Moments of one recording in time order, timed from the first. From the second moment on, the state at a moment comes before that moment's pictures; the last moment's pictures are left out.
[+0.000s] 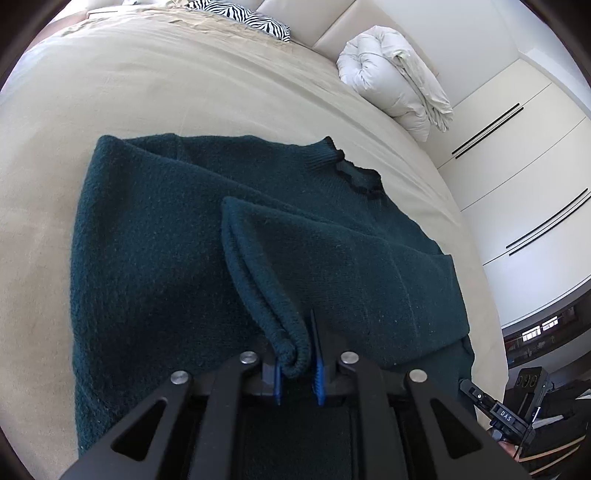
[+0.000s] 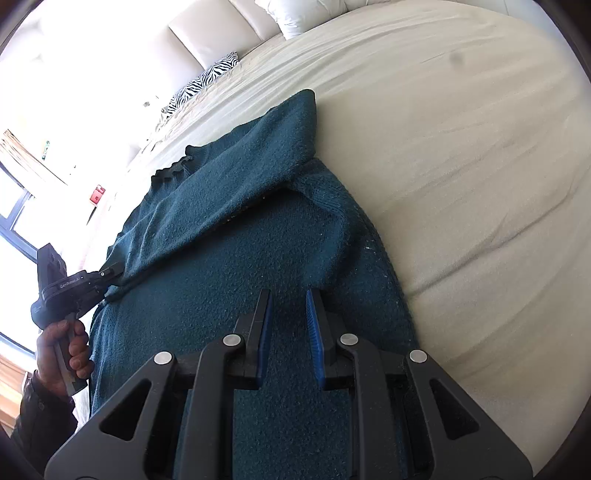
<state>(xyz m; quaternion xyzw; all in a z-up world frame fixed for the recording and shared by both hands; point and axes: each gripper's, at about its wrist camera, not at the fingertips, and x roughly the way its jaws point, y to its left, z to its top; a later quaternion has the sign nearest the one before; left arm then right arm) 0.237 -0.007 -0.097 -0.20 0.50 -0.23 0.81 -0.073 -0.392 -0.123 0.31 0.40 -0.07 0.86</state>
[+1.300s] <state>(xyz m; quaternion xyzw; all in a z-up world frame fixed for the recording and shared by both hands) 0.233 0.019 -0.105 -0.25 0.46 -0.26 0.81 0.009 -0.479 -0.120 0.54 0.36 0.09 0.76</state>
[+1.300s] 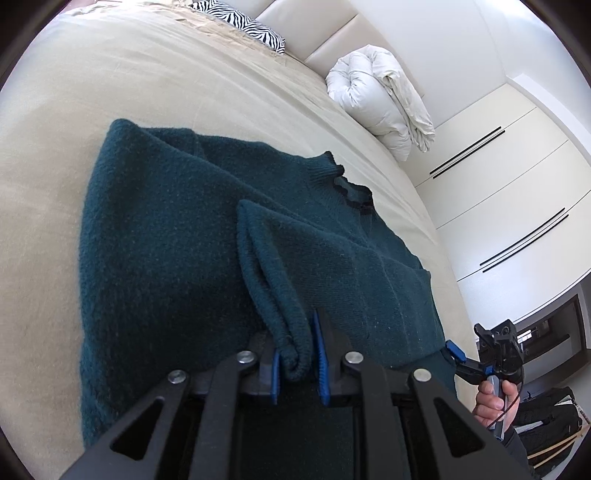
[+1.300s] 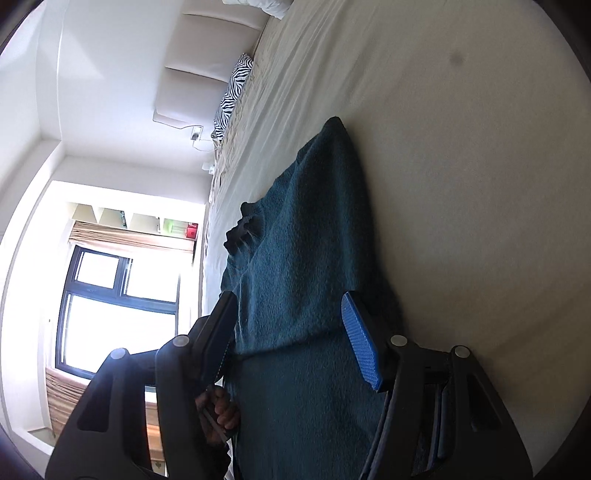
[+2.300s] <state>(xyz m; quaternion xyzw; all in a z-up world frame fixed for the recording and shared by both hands) -0.062 0.117 -0.092 -0.23 0.55 -0.21 0.77 -0.268 -0.405 -0.111 0.42 0.43 0.02 0.80</state>
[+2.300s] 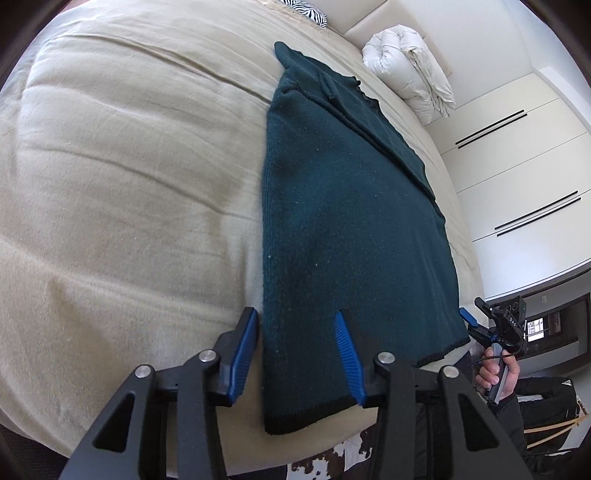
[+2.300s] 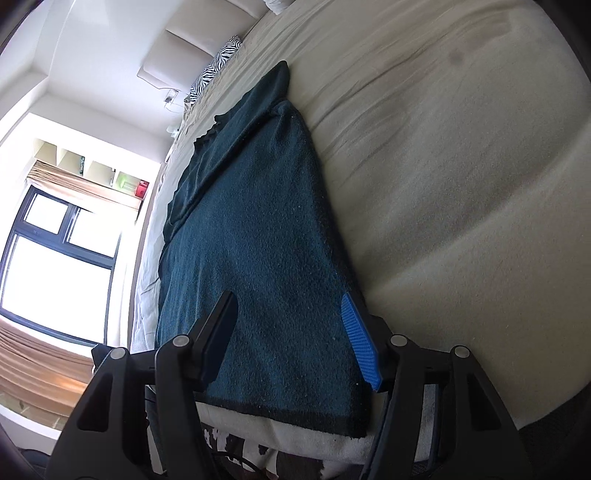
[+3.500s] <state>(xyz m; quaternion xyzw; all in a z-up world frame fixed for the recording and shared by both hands) -0.072 0.107 -0.098 -0.24 0.58 -0.24 0.74 -0.294 -0.393 -0.117 0.40 0.51 0.01 0.76</state>
